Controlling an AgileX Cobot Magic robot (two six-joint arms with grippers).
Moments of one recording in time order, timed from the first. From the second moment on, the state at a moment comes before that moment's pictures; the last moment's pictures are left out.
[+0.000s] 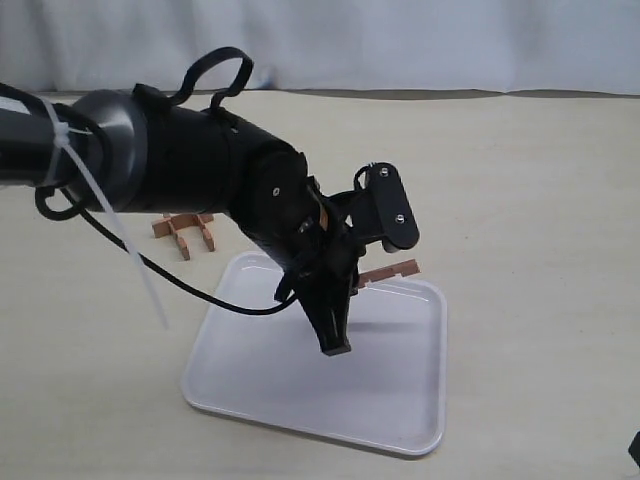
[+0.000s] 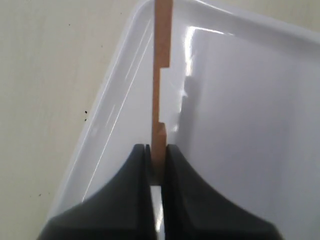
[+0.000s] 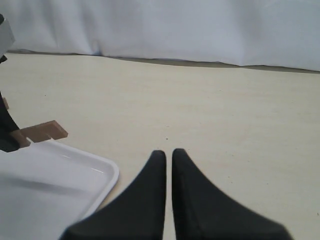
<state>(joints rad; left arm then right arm) -0.86 1.93 -1.20 -0.13 0.51 0.69 -0.23 0.00 0.00 0.33 0.34 -0.35</state>
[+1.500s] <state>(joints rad) -0.44 1.66 -1.20 0.08 0.70 0.47 -0.23 0.00 0.00 0.33 0.34 -0.35</state>
